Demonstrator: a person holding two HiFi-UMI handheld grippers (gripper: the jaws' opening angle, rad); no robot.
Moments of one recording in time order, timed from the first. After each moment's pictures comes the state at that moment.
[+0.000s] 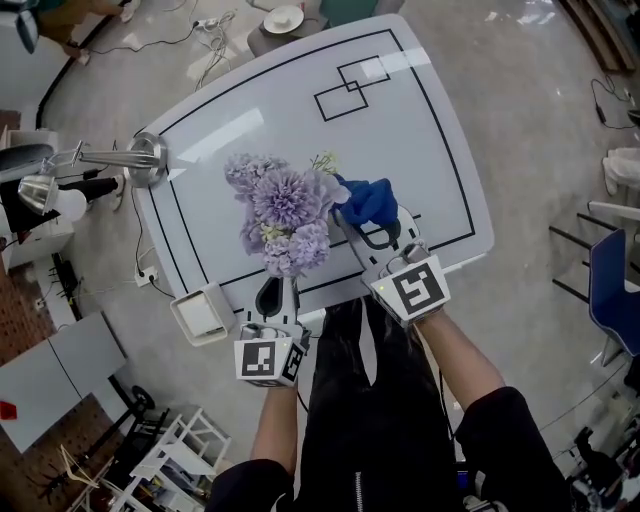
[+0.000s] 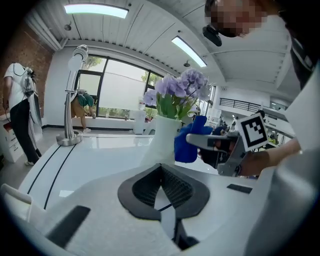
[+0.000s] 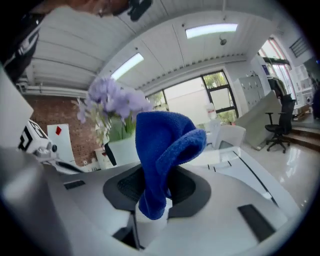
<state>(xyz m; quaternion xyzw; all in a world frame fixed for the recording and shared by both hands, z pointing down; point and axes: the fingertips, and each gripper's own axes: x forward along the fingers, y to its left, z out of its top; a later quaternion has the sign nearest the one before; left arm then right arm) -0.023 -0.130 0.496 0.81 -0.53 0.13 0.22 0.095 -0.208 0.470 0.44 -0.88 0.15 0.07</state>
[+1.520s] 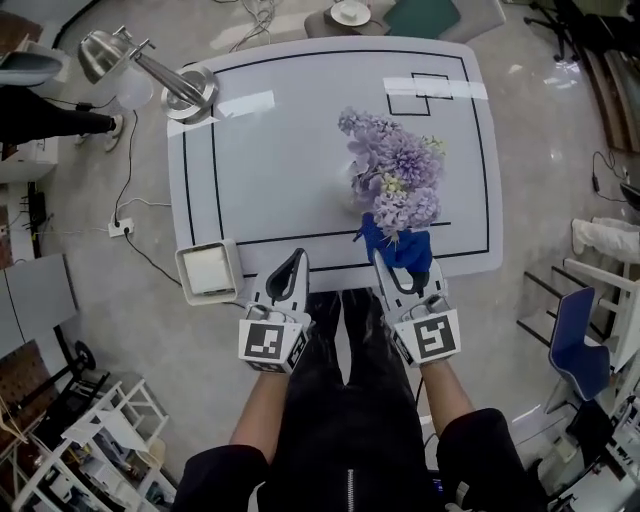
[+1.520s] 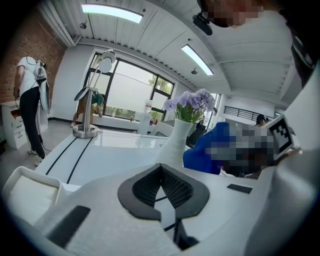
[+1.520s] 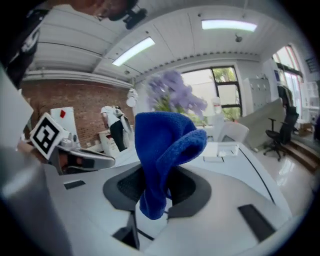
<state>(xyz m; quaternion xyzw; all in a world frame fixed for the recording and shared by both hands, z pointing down) -0.084 -0.090 0.503 0.80 -0.54 0.09 0.23 0.045 -0.115 0.469 0.43 -0.88 0.13 0.15</state>
